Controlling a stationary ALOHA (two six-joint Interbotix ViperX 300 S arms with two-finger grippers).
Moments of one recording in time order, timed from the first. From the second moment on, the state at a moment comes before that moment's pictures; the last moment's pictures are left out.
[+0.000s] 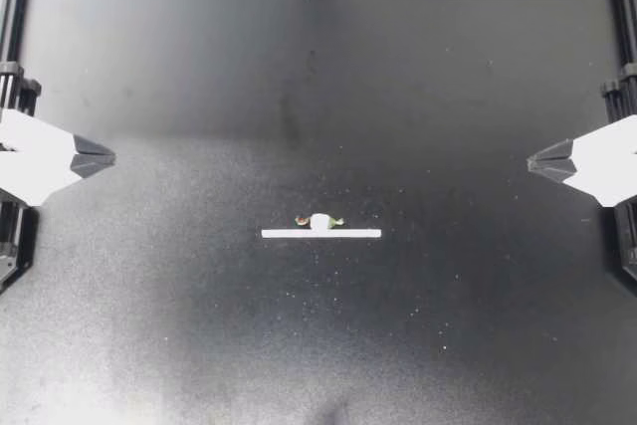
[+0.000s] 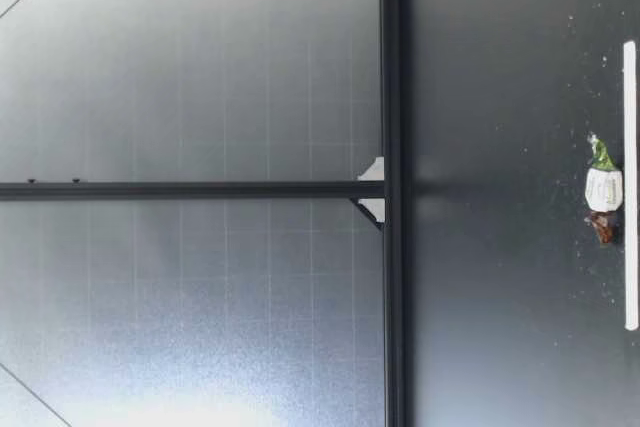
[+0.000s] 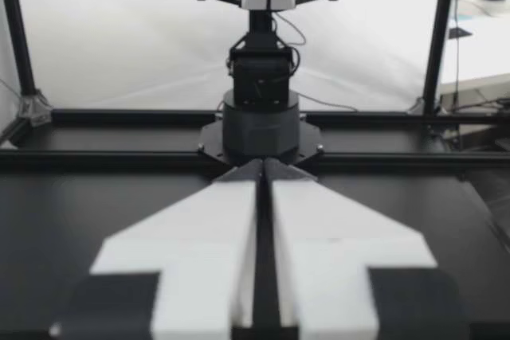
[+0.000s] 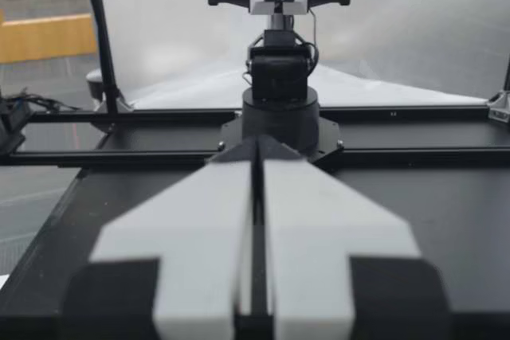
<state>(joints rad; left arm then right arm) 0.00 -0.96 1.17 0.00 -0.30 0.00 -0.01 -0.96 1.17 0.00 -0.30 0.00</state>
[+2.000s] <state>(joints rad) 0.01 -0.91 1.24 0.00 -0.38 0.01 -0.07 0.23 0.60 -0.01 0.18 0.00</state>
